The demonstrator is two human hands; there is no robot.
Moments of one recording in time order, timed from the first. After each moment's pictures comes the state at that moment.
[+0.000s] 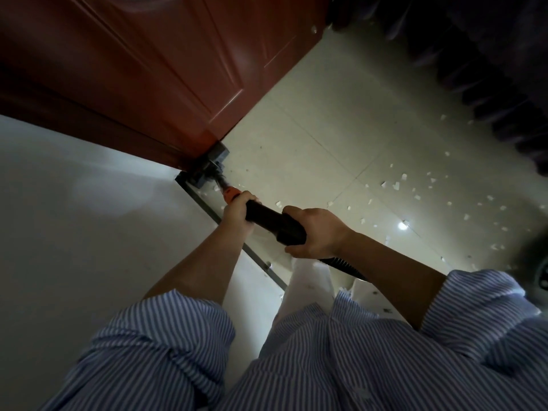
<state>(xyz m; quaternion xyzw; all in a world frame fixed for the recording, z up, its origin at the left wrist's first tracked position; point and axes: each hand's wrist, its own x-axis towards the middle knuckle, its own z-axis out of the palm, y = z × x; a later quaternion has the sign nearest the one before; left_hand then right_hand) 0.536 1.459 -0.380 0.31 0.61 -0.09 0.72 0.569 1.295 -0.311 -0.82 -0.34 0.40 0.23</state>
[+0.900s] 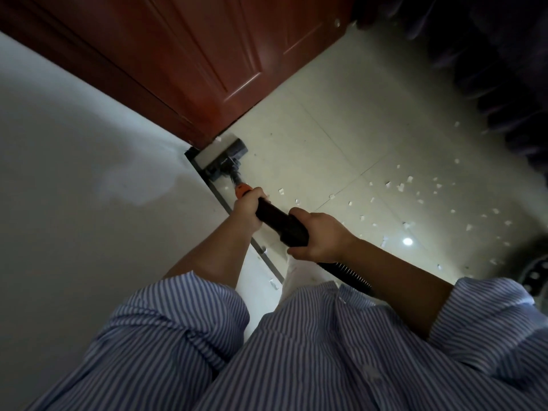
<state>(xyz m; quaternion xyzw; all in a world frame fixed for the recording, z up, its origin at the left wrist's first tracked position) 0.479 1.402 -0.372 0.37 0.62 -0.09 0.68 0.507 1.242 -0.312 -0.80 -0.35 0.42 0.24</state>
